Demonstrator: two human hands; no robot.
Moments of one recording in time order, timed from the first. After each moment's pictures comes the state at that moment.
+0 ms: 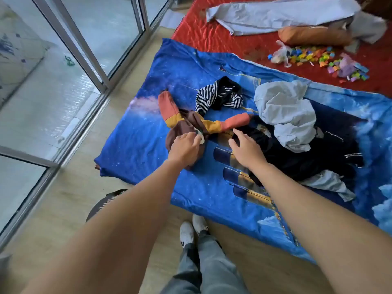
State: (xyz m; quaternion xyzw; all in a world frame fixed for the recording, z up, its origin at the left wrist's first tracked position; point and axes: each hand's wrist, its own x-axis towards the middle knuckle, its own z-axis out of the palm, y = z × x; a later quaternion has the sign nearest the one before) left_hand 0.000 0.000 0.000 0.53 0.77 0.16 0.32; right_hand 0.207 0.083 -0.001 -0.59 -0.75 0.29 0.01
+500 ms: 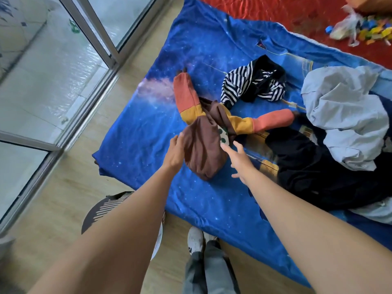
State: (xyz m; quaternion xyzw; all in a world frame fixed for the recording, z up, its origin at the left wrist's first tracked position) left_hand -0.099 0.041 -0.174 0.15 0.78 0.34 0.51; right_hand 0.091 0.134 -0.174 -0.66 -0.39 0.64 0.00
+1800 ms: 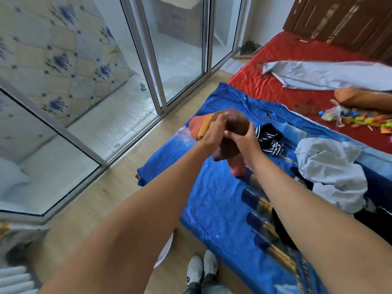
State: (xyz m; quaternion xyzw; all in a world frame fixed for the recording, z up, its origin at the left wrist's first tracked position) left_hand -0.053 0.058 0.144 0.24 0.68 0.54 0.43; right_hand 0.054 0.130 0.103 -0.46 -0.59 0.61 0.25
